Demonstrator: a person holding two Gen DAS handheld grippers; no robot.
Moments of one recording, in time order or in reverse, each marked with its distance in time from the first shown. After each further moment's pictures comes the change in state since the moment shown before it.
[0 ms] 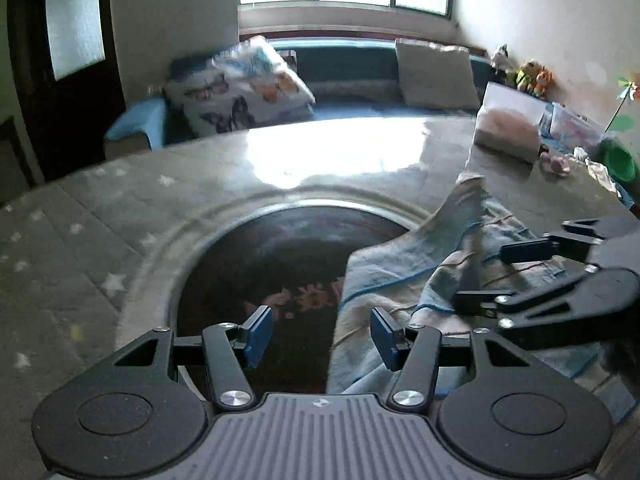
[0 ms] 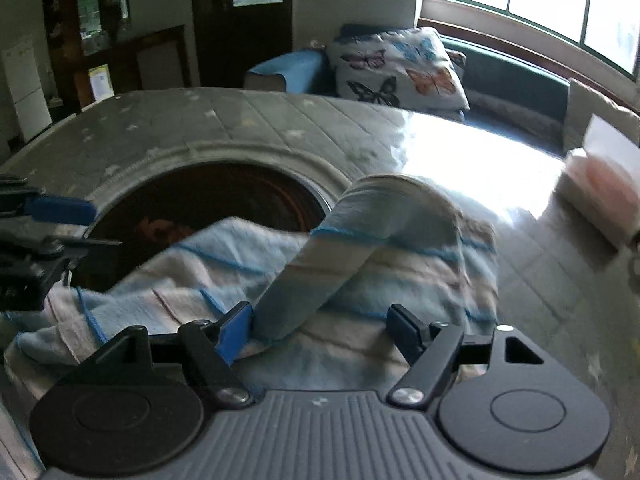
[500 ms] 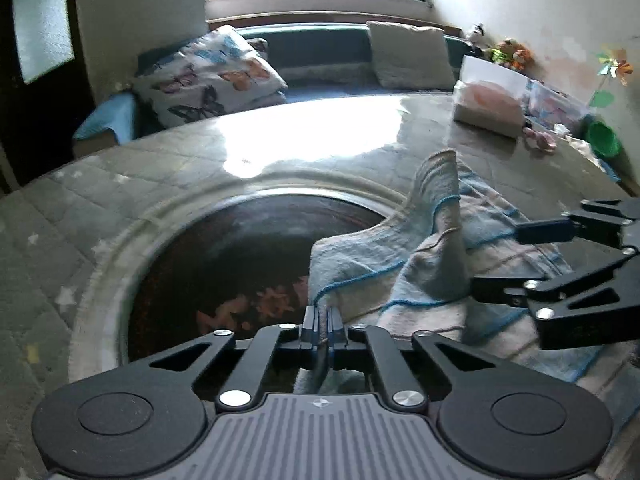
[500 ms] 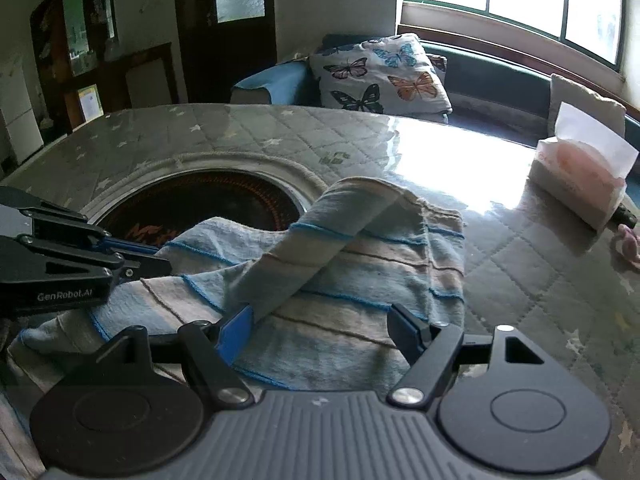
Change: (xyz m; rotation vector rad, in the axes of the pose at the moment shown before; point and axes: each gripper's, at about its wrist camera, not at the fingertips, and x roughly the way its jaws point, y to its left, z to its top) left arm 0.022 -0.014 0.003 0.069 0.012 -0.026; right arm -0.017 -0.013 -0.004 0.045 -0.043 -0.017
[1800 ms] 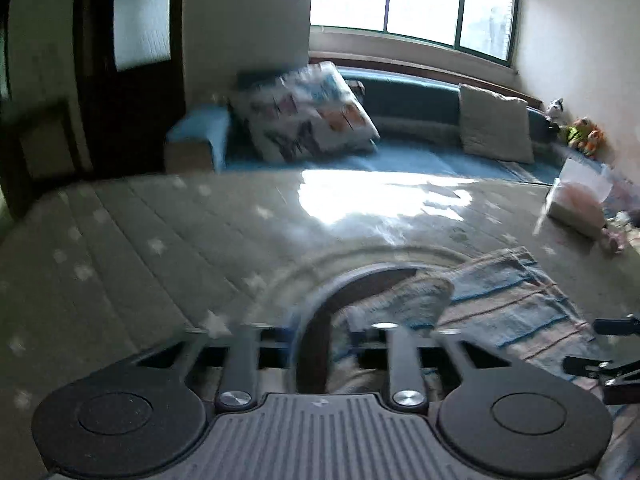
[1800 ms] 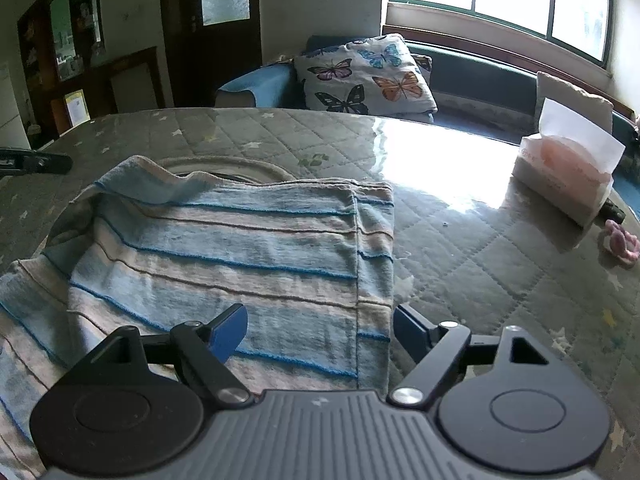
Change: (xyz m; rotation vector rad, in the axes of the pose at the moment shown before) left arm -0.027 0.092 0.014 -0.223 -0.099 0.111; right arm 0.007 -0.008 0.003 0.018 0.007 -0.031
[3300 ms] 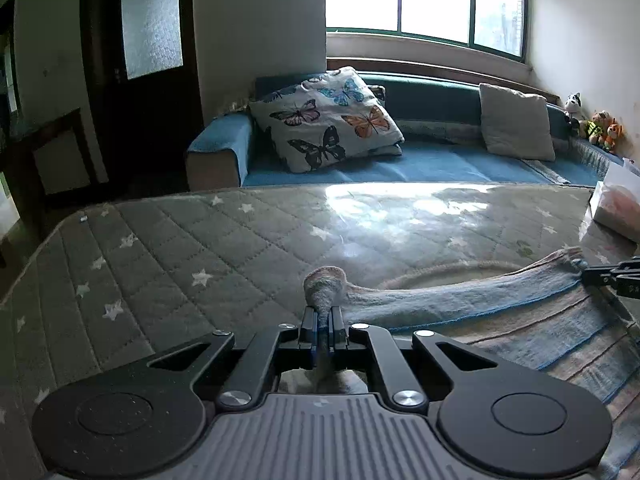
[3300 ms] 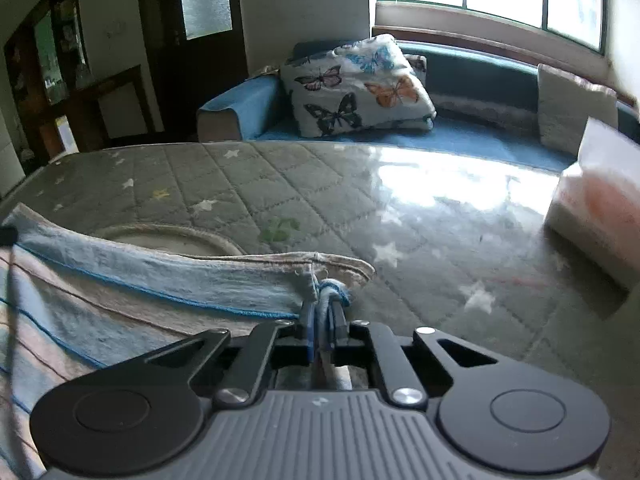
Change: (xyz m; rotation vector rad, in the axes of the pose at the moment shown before) left arm 0.026 0.050 0.023 0.050 -0.042 0.079; right arm 0.077 -0.025 0.076 0.026 -0.053 -0.007
